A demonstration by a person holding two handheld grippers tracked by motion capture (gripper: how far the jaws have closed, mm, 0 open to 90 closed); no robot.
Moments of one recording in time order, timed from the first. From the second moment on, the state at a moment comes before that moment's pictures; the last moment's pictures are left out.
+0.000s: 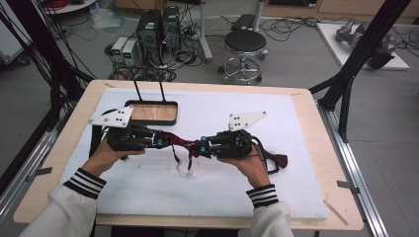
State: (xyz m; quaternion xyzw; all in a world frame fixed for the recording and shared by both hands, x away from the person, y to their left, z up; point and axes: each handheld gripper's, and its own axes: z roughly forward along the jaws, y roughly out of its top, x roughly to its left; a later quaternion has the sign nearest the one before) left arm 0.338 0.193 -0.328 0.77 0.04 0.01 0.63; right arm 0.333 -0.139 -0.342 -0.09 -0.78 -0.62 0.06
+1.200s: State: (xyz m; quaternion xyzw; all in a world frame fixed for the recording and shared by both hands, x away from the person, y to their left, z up) left arm 0.334 0.253 -0.305 0.74 0.14 0.16 0.64; right arm 0.305 -0.179 -0.345 -0.22 -0.75 -0.62 -0.11
